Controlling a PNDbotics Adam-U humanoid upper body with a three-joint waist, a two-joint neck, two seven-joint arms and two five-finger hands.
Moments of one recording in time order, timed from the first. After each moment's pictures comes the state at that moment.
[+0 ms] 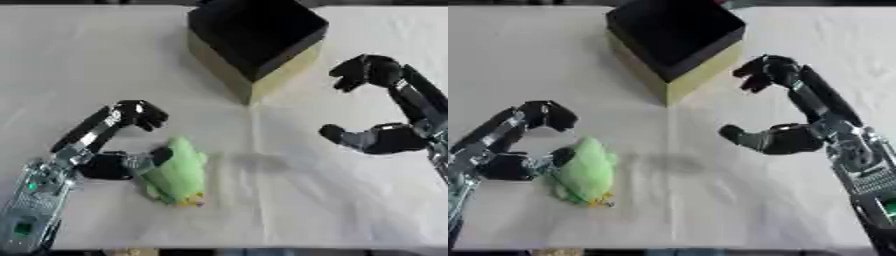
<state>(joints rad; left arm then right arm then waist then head) -0.27 0.29 -0.14 -1.80 -0.27 -0.07 -0.47 -0.32 -0.51 0.18 -1.85 0.28 -0.18 0.18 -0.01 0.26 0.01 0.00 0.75</state>
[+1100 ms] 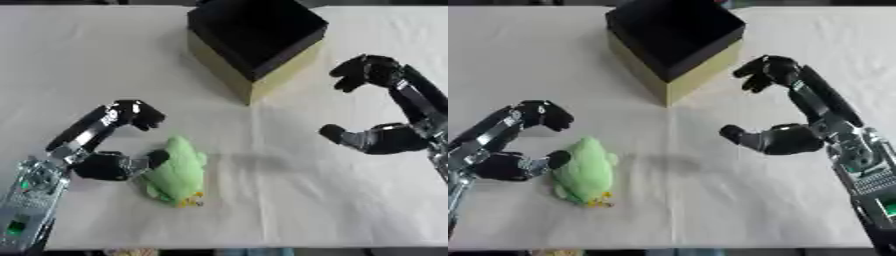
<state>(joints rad) -0.28 0.38 -0.15 -1.82 -0.27 -0.08 -0.50 -0.32 -0.51 0.18 -1.85 0.28 -0.18 0.18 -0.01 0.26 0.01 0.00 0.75</state>
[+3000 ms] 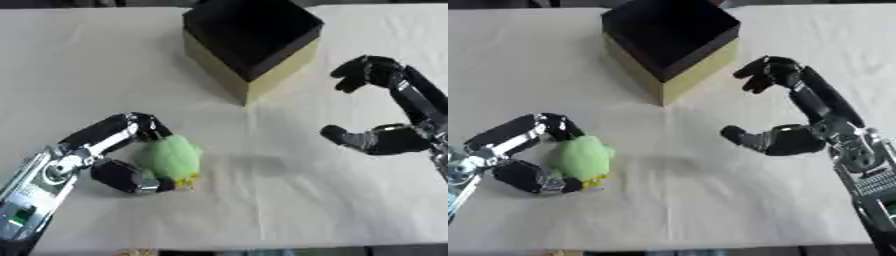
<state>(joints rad) -0.36 0.51 -0.33 -1.73 -0.53 -0.04 -0.45 -0.33 -0.51 0.19 -1.85 0.28 -0.18 0.18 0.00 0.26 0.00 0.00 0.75</state>
